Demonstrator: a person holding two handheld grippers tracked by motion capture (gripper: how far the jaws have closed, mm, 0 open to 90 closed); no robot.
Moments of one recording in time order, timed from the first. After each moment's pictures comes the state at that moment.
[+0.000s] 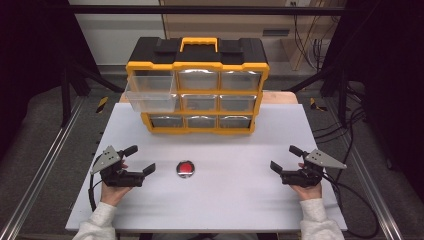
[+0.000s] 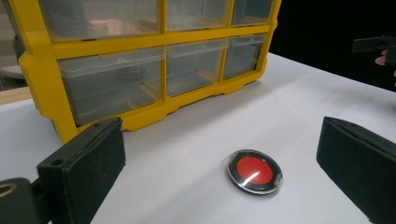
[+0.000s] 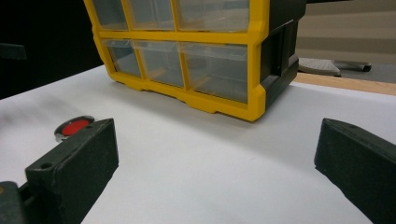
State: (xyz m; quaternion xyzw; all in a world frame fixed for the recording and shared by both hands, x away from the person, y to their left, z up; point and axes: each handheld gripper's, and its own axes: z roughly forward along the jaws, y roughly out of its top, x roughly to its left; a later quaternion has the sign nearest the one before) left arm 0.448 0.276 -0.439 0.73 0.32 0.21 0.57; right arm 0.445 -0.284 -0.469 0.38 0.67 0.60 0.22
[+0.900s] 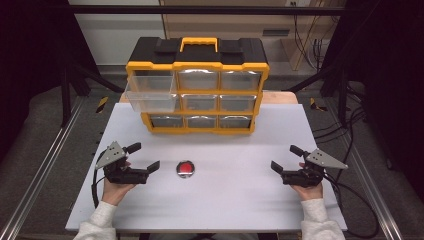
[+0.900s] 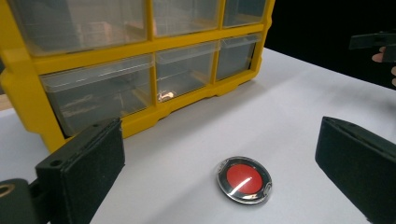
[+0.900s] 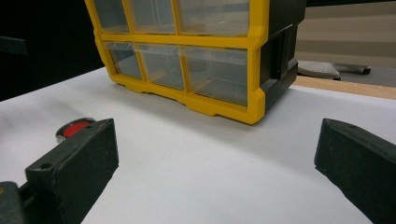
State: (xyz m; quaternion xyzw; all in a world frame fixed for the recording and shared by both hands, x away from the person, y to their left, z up) left arm 0.450 0.257 -0.419 0.74 0.32 0.20 0.55; right arm 0.444 -0.285 -0.467 0.38 0.67 0.60 0.23
